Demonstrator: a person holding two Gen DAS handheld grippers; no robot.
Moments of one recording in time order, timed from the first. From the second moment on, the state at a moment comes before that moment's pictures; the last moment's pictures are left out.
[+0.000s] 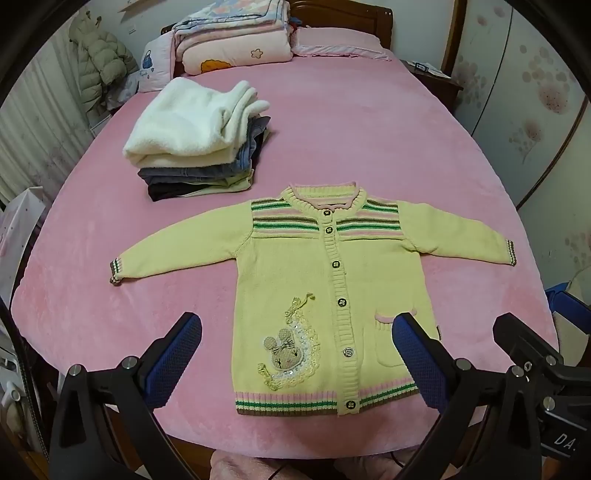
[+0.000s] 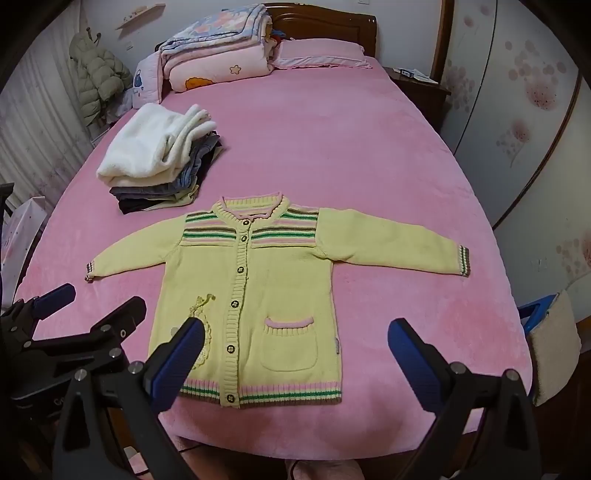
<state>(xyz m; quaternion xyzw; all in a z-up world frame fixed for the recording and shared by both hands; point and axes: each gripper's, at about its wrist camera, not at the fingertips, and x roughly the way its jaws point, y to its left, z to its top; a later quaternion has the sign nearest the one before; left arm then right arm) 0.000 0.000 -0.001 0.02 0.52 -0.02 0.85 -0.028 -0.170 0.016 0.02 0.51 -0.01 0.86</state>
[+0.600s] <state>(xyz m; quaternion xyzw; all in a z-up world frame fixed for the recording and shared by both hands) -0.005 0.014 -0.003 0.01 0.53 -0.01 0.85 -0.028 -0.159 0.019 0.02 0.51 0.00 0.86</state>
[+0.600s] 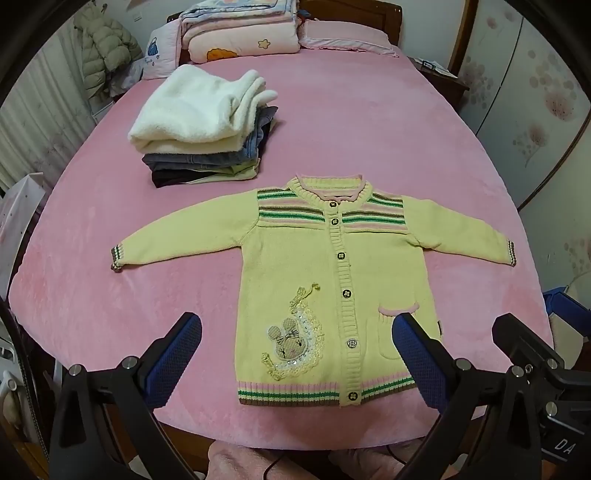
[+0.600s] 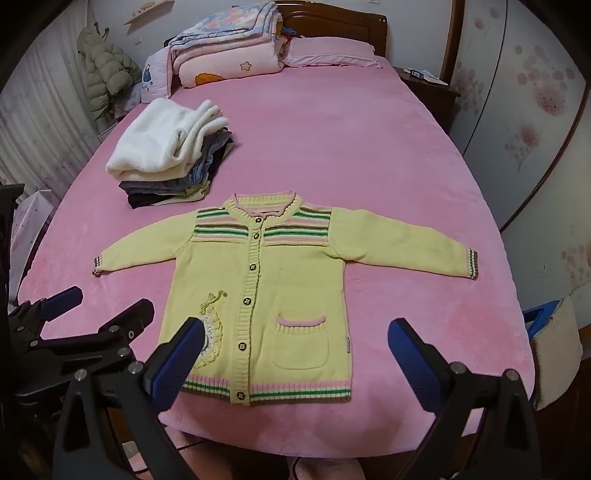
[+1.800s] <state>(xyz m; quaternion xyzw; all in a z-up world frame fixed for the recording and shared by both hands) -0.005 0.029 0.016 0.03 0.53 -0.01 0.85 -0.028 -0.144 0.037 0.02 0.50 -0.01 0.86</state>
